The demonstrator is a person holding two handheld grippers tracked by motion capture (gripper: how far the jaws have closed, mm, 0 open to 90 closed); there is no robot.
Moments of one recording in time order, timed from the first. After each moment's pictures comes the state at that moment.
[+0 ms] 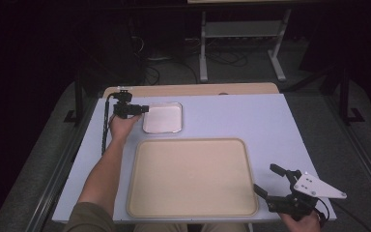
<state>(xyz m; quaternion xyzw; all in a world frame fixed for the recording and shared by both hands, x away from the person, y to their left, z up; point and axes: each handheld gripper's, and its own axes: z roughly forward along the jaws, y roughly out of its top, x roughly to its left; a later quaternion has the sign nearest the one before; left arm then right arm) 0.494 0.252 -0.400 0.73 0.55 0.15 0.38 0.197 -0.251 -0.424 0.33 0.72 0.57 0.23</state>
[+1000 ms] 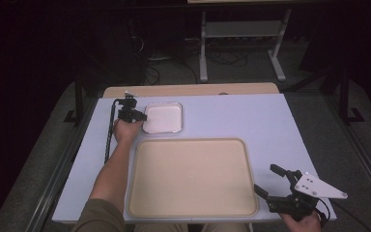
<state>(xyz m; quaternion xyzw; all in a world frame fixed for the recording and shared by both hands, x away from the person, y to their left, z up) 0.503 0.244 -0.430 0.74 0.60 0.11 0.29 0.196 -0.252 -0.424 0.33 0.72 0.57 0.22</state>
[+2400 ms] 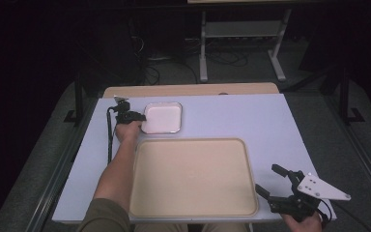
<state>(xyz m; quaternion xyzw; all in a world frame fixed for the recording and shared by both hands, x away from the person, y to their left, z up) 0.496 0.260 -0.443 0.61 0.69 0.05 0.37 0.193 -0.255 -0.423 0.33 0.71 0.58 0.23</state>
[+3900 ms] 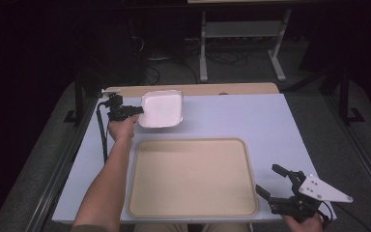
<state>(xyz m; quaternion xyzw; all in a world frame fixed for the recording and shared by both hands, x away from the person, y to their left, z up) 0.451 0.253 -0.377 0.59 0.67 0.07 0.44 0.191 -0.255 -0.421 0.32 0.70 0.59 0.23</state>
